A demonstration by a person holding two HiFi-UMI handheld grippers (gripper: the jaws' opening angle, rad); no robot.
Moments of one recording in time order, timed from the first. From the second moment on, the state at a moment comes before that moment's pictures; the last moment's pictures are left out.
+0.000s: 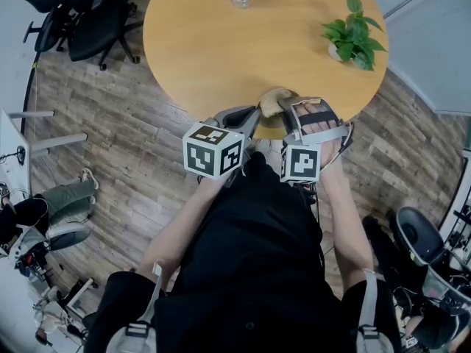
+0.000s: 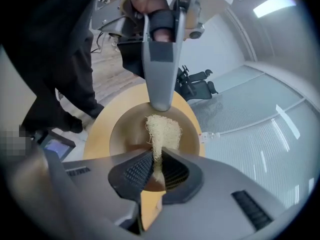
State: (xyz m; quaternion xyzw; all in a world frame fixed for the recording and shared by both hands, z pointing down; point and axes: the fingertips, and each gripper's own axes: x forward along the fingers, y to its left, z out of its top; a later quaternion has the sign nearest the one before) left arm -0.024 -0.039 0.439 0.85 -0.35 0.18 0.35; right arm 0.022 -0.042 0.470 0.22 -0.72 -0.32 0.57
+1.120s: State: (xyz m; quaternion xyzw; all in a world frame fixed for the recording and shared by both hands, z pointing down) left arm -0.023 -0.041 0.439 0.86 -0.35 0.18 0.33; right arm 0.011 -0.039 0.454 0.30 -0.73 0.62 0.01
